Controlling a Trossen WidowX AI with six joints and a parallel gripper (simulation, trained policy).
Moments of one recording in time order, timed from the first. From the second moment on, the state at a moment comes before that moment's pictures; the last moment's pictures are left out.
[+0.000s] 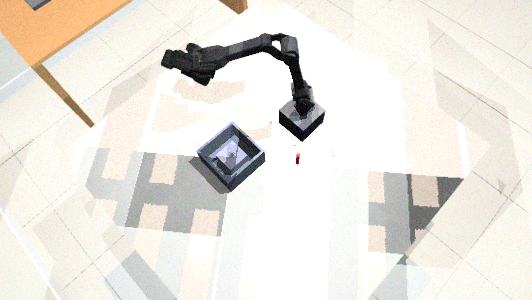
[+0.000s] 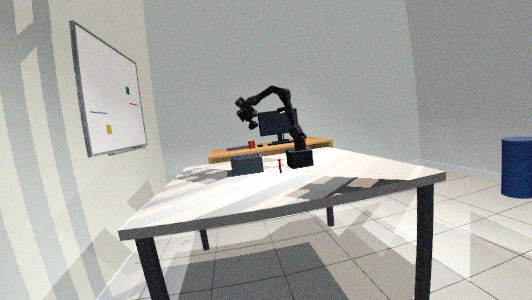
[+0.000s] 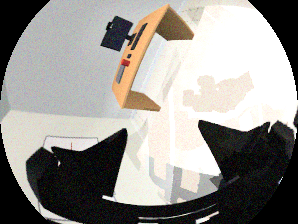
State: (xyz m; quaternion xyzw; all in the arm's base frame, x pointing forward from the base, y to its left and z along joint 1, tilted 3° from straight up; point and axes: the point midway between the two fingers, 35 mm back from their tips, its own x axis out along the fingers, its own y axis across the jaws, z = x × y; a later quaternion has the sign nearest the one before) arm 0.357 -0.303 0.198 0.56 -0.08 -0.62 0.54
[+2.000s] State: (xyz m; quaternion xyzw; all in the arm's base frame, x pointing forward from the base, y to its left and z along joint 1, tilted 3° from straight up) arm 0.161 0.123 0.097 0.18 0.65 -0.36 0.64
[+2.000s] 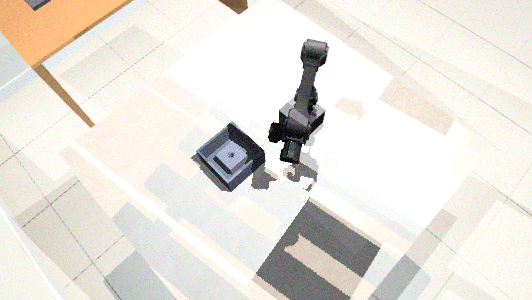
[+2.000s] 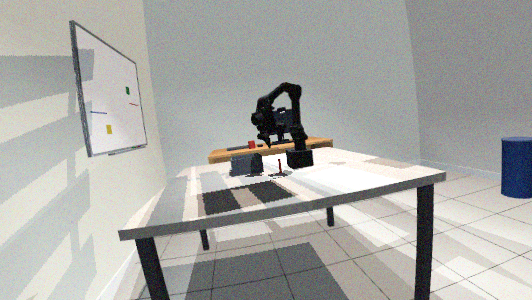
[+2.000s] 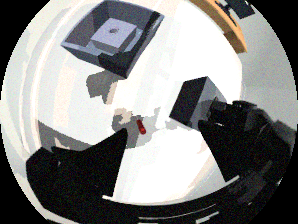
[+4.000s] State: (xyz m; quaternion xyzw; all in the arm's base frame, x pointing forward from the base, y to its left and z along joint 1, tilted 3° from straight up) arm 0.150 0.158 -0.038 0.11 0.68 -0.30 0.66
